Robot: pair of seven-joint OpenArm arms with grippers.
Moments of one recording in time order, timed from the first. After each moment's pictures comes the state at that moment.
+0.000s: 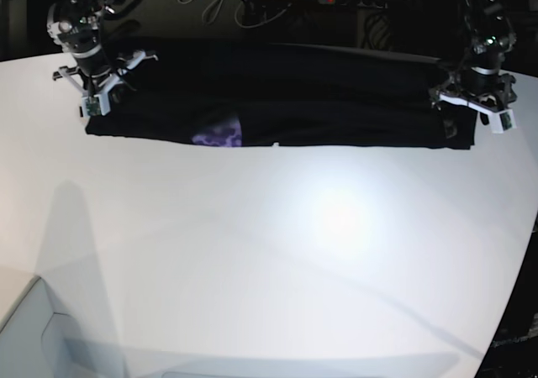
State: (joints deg) left arm 20.6 -8.6 -29.1 91.9 -20.1 -13.3 22.3; right arm -21.7 -8.9 35.3 103.6 -9.2 40.1 -31.4
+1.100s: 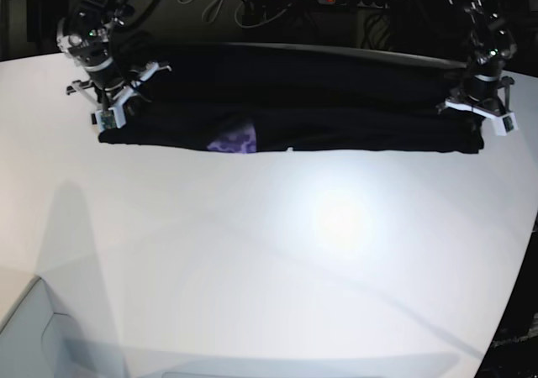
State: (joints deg) left arm 15.4 -11.0 -29.4 78.8 -20.9 -13.8 18.6; right arm -18.9 -9.2 31.2 101.5 -9.6 40.0 -31.6
